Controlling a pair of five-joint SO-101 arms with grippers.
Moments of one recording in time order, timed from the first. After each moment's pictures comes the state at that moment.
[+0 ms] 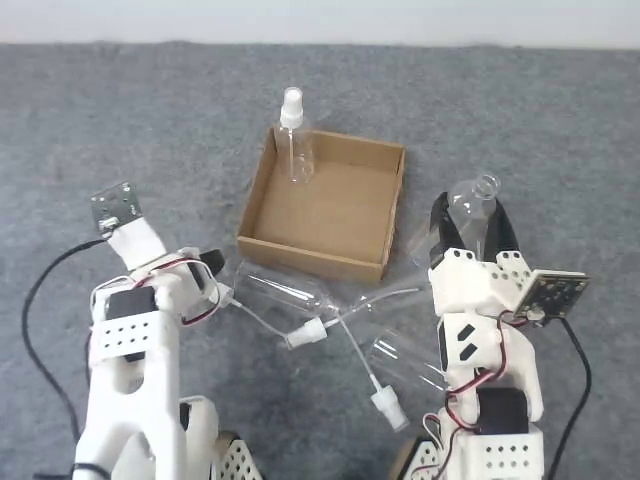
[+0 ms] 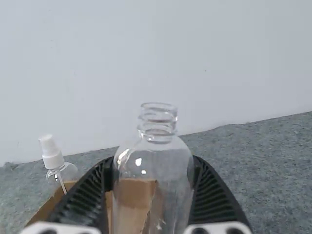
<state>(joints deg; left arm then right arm) -17.4 -40.7 68.5 48.4 20.0 -5.7 -102.8 89.9 23.1 -15.3</state>
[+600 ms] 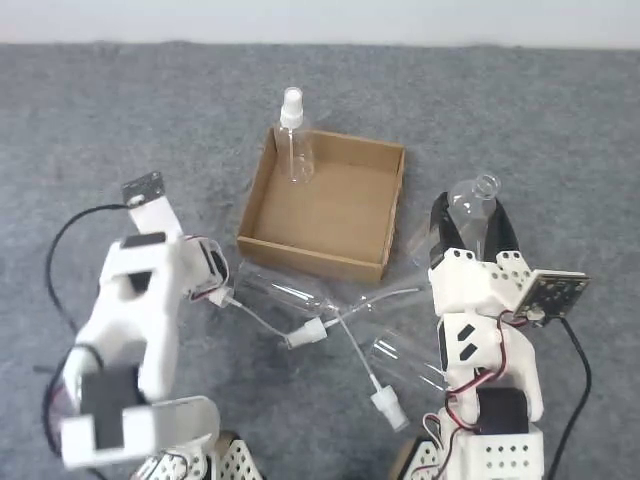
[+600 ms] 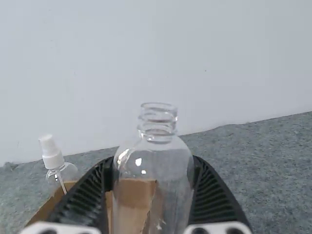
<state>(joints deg) -15.4 -7.0 50.1 52.4 20.2 -5.7 -102.8 89.9 23.1 -15.3</state>
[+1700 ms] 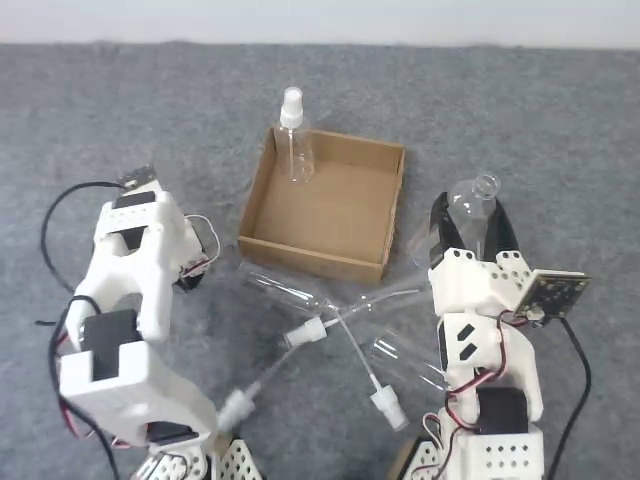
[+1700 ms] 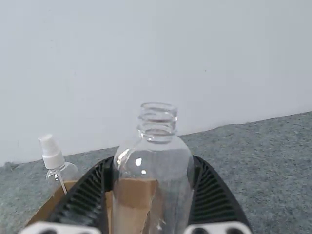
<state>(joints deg) -17.6 10.4 29.4 67.9 22.2 -5.8 -102.8 89.9 23.1 -15.3</state>
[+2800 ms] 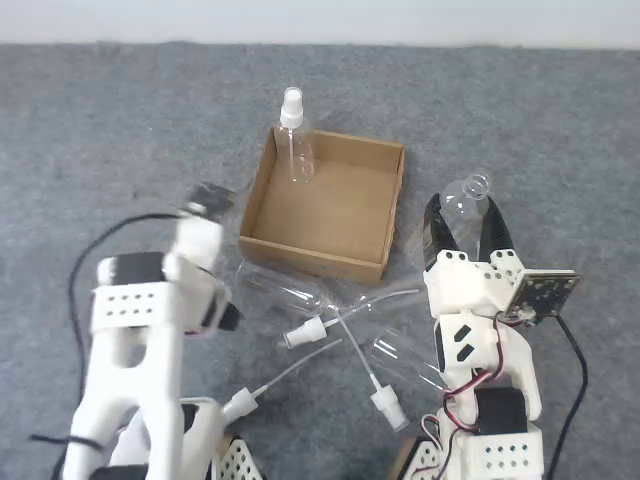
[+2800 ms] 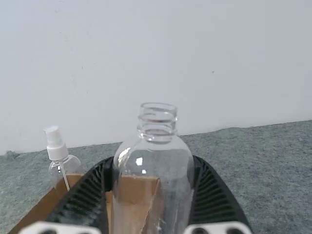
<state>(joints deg) -9.7 -34.8 53.4 79.7 -20.5 -7.4 -102.8 89.9 23.1 -12.2</state>
